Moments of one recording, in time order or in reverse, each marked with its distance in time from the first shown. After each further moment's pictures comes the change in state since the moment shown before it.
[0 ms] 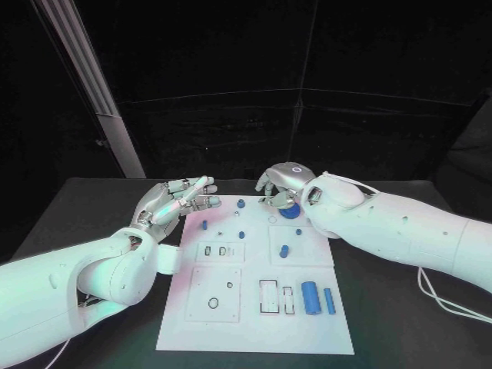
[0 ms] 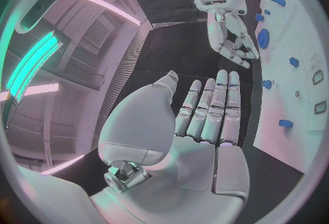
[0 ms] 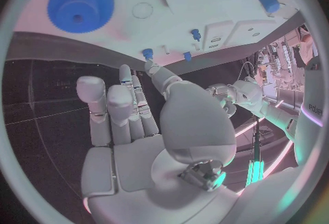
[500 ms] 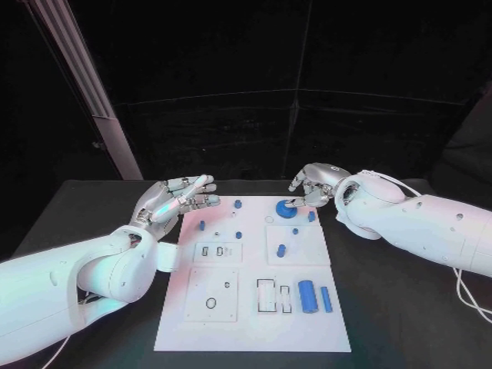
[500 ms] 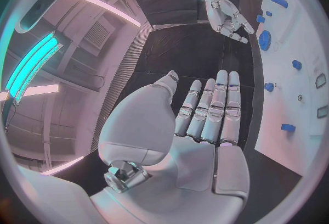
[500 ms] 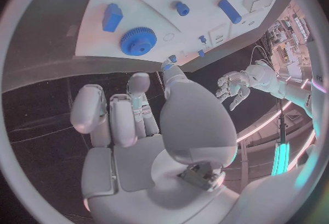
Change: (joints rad) left arm 0.001 -0.008 0.000 -0.005 0.000 0.004 -0.001; left_hand 0.000 0.000 0.003 -0.003 0.000 0.000 0.000 0.000 0.000 -0.004 0.004 -0.004 0.000 0.000 0.000 -0.004 0.000 0.000 0.000 0.000 0.000 -0.002; right arm 0.006 -0.183 0.010 0.133 0.169 0.092 -0.146; right_hand 0.000 -0.046 -0.359 0.278 0.169 -0.019 -0.034 0.004 -0.004 0.130 -0.045 0.719 0.776 0.003 -0.043 0.233 0.367 -0.040 0.124 -0.031 0.145 0.254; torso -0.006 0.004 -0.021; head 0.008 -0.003
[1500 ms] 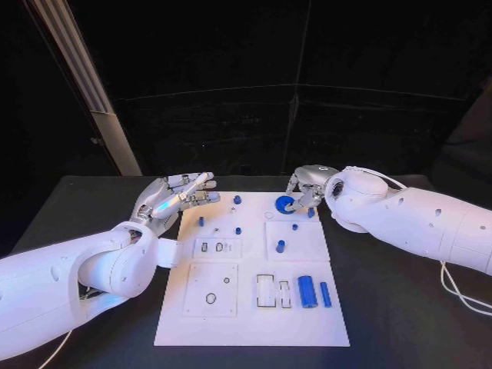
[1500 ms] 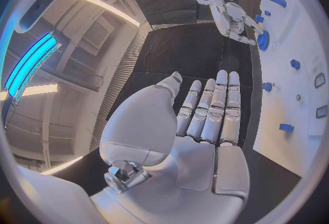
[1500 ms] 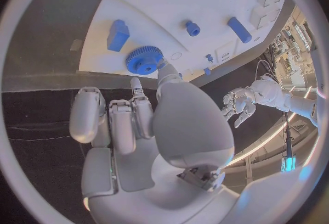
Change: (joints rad) left arm 0.000 0.010 0.000 -0.010 0.000 0.003 -0.010; left_hand 0.024 0.024 0.033 -0.033 0.000 0.000 0.000 -0.008 0.000 0.000 0.000 -0.004 0.000 0.000 0.000 -0.011 -0.003 0.000 0.000 0.000 -0.007 -0.009; right arm -0.002 0.071 0.000 -0.072 -0.099 0.132 -0.051; right_hand 0.121 0.026 -0.080 0.036 0.004 -0.027 0.015 0.032 -0.001 0.122 0.022 0.535 0.436 0.000 0.022 0.142 0.137 -0.015 0.046 0.018 0.044 0.086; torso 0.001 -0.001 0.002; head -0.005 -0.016
